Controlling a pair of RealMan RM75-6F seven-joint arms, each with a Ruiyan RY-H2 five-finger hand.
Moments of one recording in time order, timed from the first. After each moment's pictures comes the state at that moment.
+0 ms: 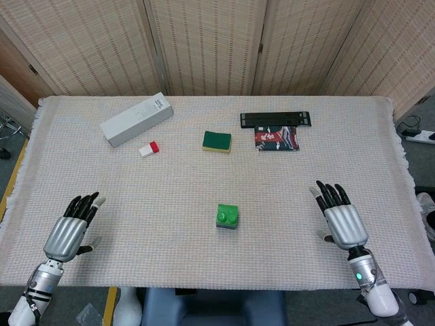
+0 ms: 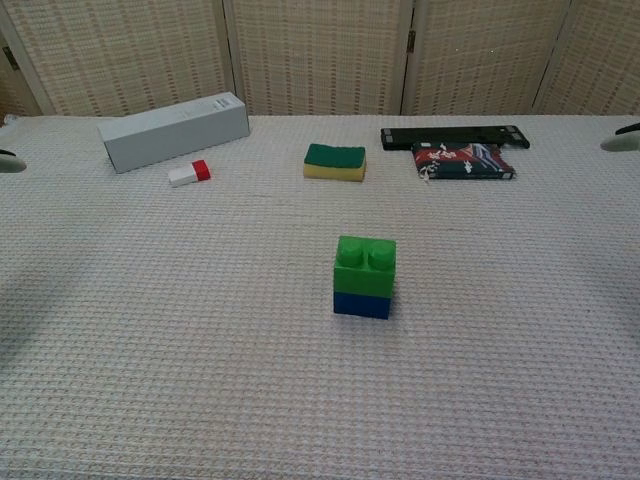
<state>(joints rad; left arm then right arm) -0.29 -1.26 -0.01 -1.57 1.52 1.31 0.12 0.29 -1.26 0.05 -1.69 -1.39 1.27 -0.37</state>
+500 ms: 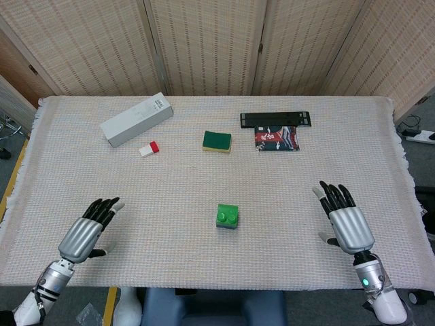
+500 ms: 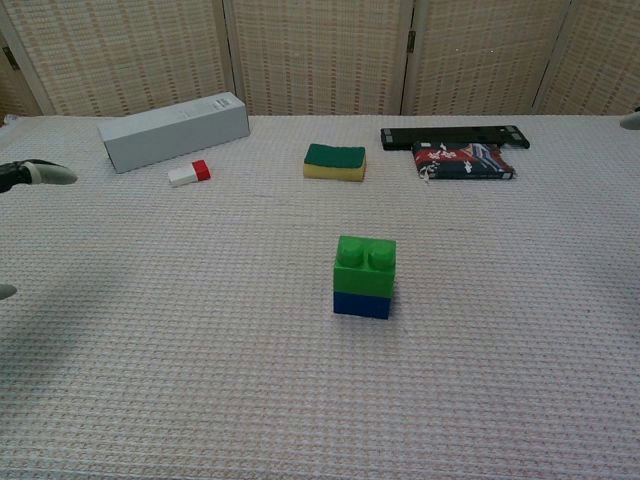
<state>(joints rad) -0.37 -1.24 0.02 -1.58 1.65 1.24 -0.04 0.26 -1.21 0.03 -1.74 -1.47 1.33 -0.31</state>
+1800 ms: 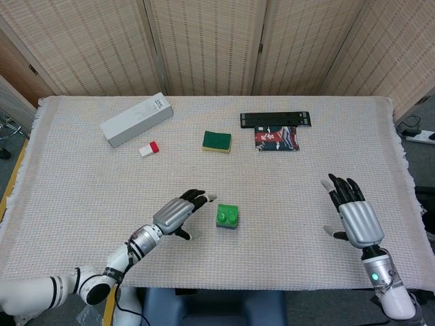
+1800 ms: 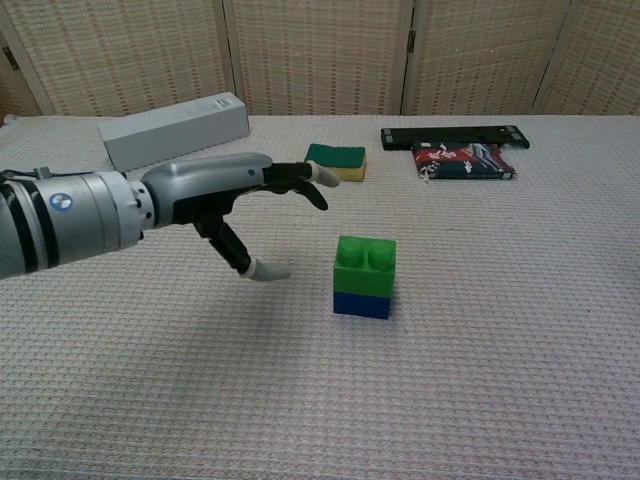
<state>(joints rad) -0.82 -1.54 -0.20 -1.58 1.28 0.77 -0.05 0.26 -1.17 0.07 -1.72 -1.45 1.32 -0.19</state>
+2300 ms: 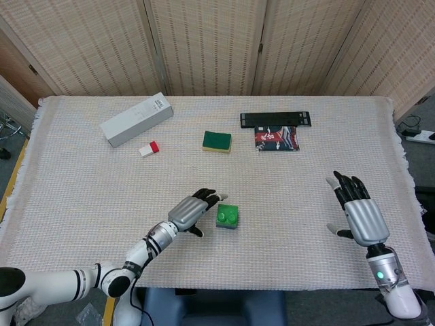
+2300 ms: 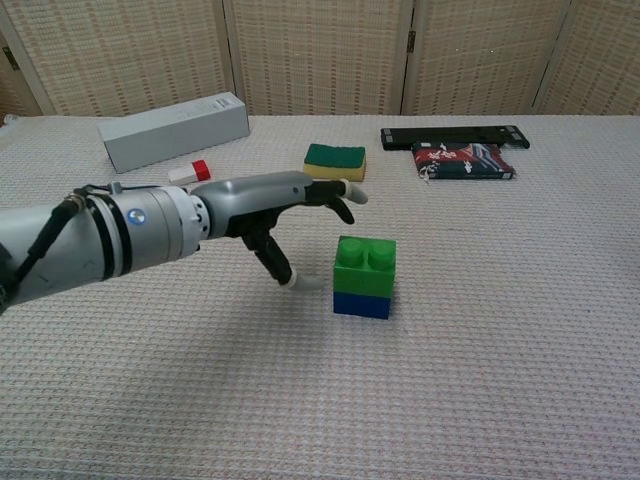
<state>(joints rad) -0.90 -1.66 -0.21 -1.47 1.17 0.76 0.07 0.26 -1.14 0.08 -1.72 -1.46 1.32 -0.13</state>
